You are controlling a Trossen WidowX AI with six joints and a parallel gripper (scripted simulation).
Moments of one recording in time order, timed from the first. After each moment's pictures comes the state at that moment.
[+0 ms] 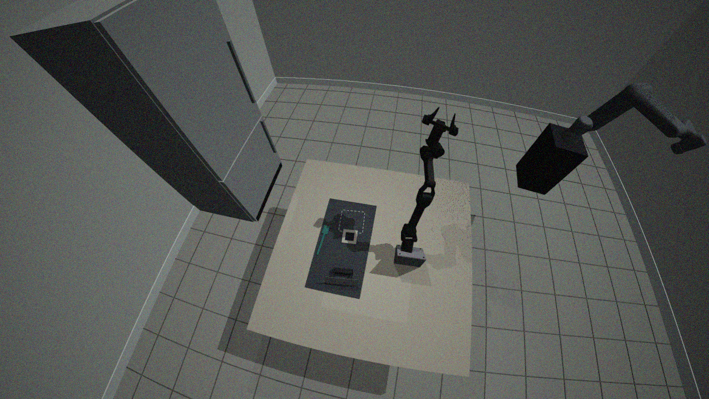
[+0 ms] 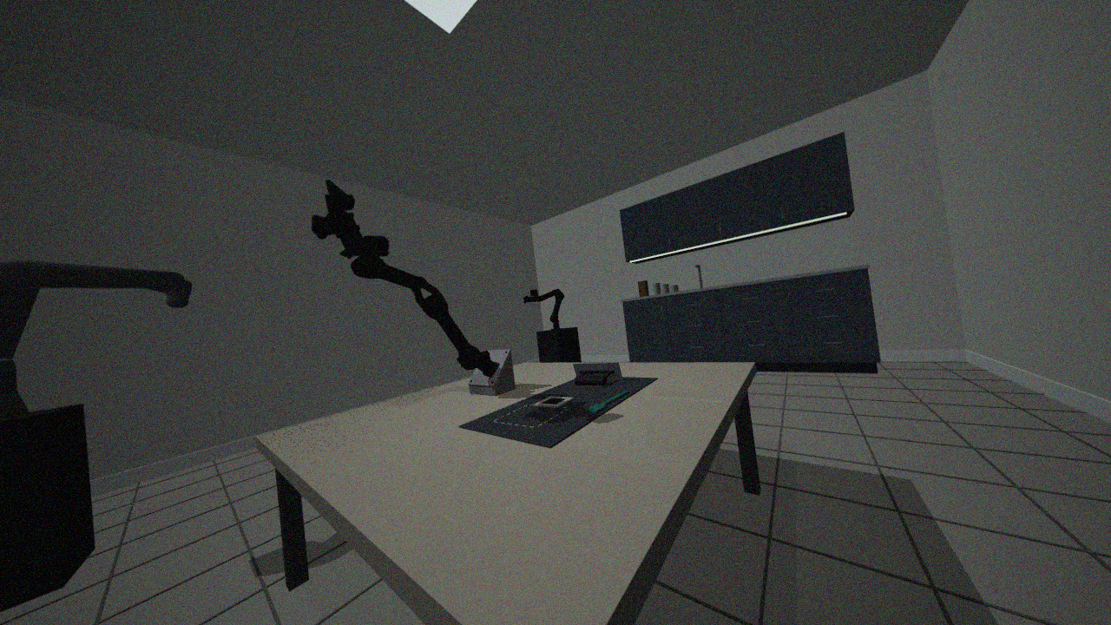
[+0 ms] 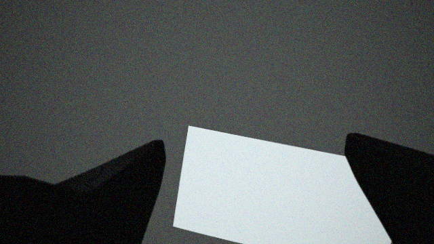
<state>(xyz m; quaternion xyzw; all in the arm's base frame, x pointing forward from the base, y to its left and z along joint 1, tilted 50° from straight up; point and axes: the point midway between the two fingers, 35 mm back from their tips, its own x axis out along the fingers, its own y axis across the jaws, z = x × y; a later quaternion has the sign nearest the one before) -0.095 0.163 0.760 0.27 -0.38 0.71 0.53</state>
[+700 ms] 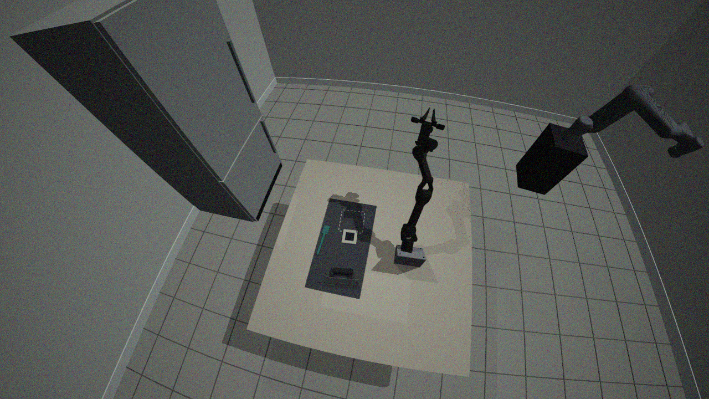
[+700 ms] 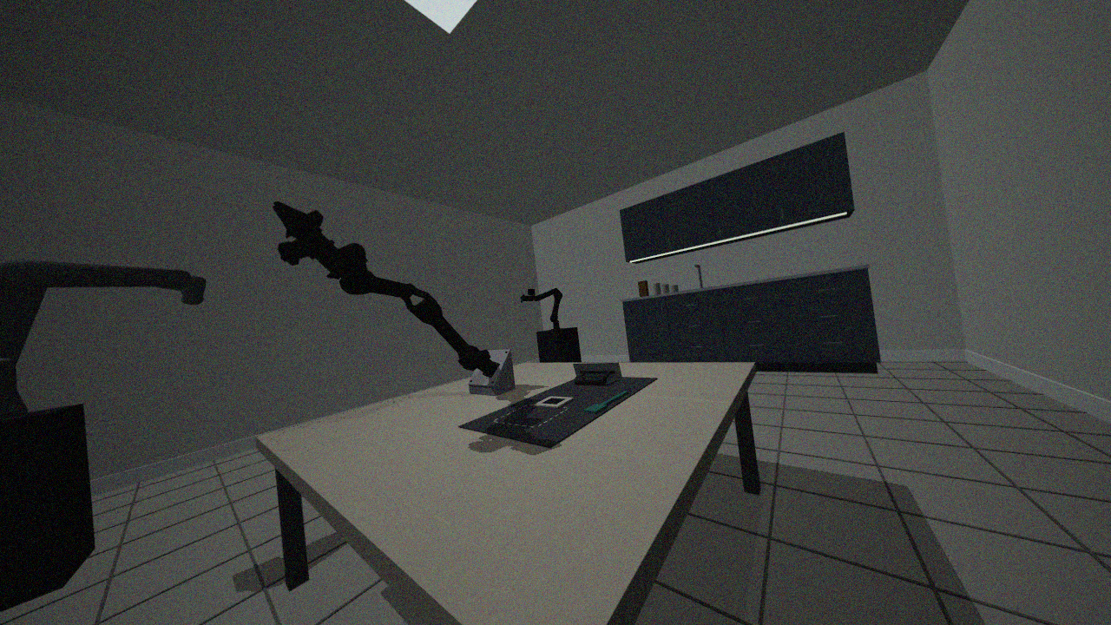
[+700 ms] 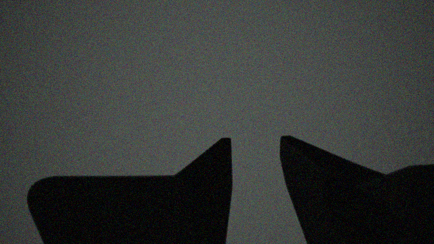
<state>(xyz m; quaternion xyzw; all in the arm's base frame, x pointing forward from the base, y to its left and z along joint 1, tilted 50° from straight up) -0.025 0.029 0.797 0.44 -0.43 0.64 0.47</state>
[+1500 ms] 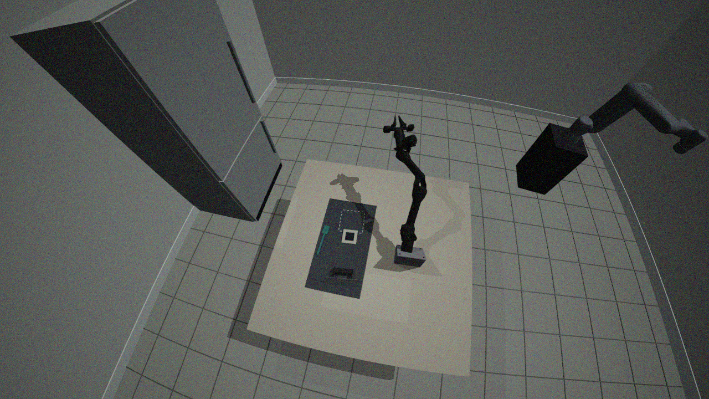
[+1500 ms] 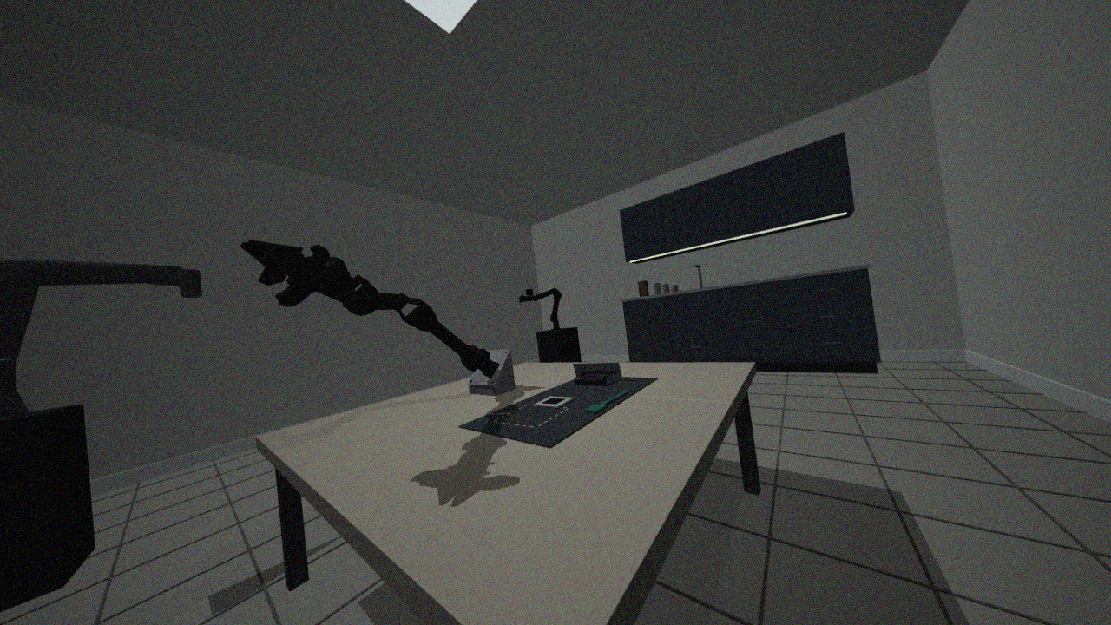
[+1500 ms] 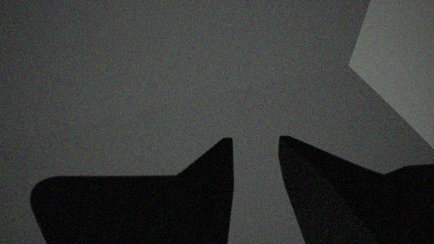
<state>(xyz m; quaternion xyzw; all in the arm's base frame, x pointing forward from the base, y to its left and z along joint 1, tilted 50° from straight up) 0.171 -0.101 0.770 0.67 -0.40 0.46 0.41</state>
